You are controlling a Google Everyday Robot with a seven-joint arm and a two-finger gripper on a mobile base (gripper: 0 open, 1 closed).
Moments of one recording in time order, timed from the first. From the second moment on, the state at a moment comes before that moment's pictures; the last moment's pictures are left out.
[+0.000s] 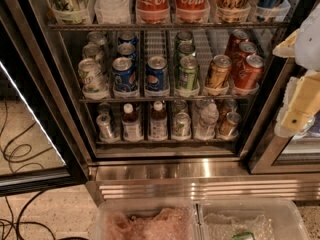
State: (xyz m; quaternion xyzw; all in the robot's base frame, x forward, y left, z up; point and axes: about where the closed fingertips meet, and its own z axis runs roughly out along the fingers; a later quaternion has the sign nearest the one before) arm 0.438 -0.217 0.976 -0.60 0.78 -0.03 0.16
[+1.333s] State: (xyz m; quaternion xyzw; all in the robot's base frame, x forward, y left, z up) arm 0.425 -0.178 0.981 -0.69 0.67 -0.01 0.27
